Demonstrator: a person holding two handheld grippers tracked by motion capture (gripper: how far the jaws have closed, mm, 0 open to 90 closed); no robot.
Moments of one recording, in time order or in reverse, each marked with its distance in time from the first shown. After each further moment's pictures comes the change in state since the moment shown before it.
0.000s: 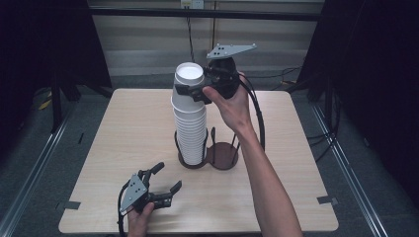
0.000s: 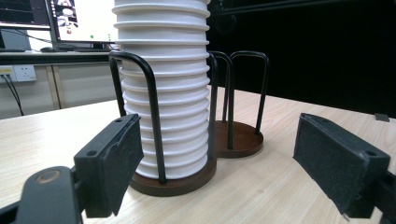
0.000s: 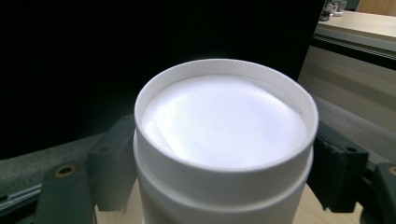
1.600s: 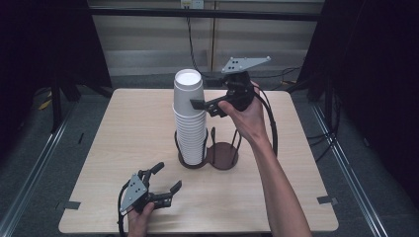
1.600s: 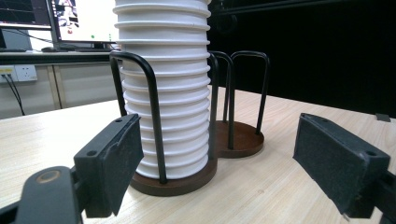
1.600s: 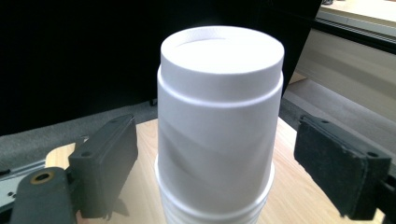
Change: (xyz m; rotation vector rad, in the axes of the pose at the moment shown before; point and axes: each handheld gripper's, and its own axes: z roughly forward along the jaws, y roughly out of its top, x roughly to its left) left arm 0.001 0.000 0.000 0.002 0.003 0.011; right arm 0.000 -0.025 -0.028 0.068 0.000 -0.027
